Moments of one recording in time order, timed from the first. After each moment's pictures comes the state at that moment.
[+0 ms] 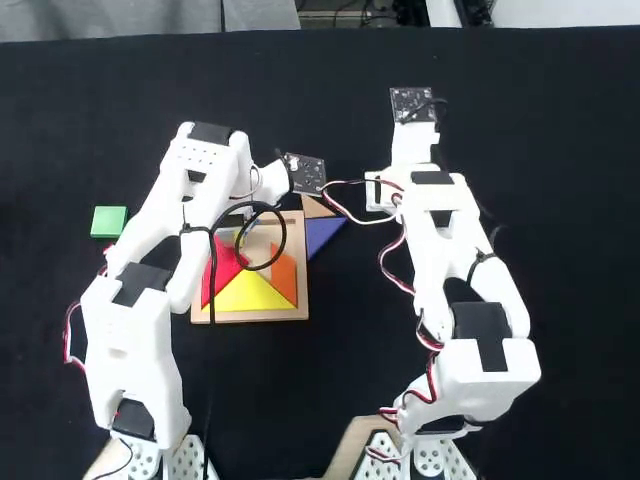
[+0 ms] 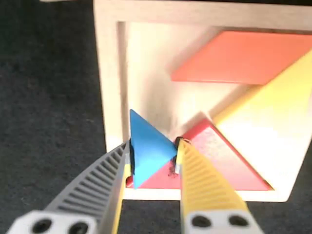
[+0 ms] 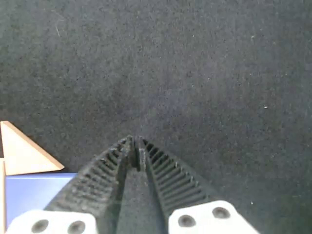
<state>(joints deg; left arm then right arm) 8.4 30.1 -12.4 80.2 -74.2 -1.1 9.2 24.7 36.4 0.1</state>
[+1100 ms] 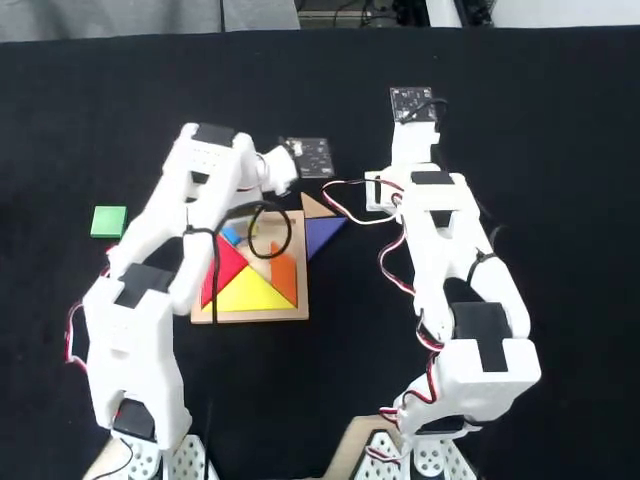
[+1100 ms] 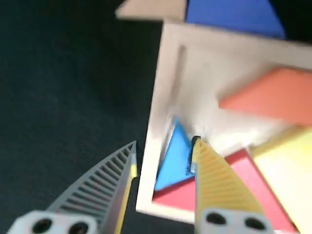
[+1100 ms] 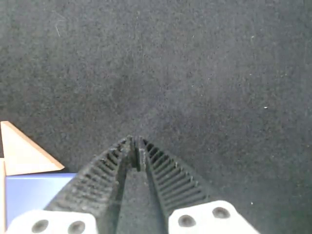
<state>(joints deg) 9.4 30.1 -11.7 71.1 -66.3 -1.1 9.2 24.7 36.4 0.1</state>
